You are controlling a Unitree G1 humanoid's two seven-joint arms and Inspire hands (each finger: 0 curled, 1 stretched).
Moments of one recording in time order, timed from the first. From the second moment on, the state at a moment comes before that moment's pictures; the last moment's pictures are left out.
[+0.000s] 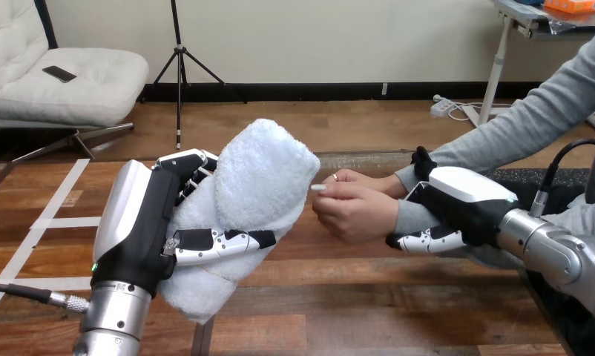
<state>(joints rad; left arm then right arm) 0.13 0.26 -0.05 -0.25 0.40 -0.12 0.06 -0.75 -0.57 0.43 1.21 -0.60 -0.68 0.05</state>
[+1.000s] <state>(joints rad) 0.04 0.18 -0.01 0.09 0.28 -0.44 0.24 -0.74 -0.57 0.39 1.22 -0.55 -0.72 0.07</state>
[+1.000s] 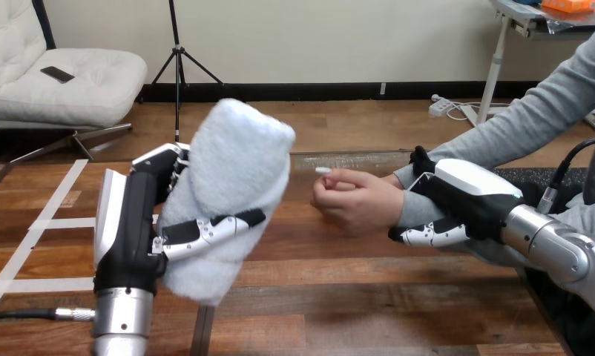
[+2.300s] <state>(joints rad) -0.29 0.05 0.03 0.72 0.09 -0.84 0.31 -0.73 -0.58 0.39 1.22 -0.54 -0.75 0.09</state>
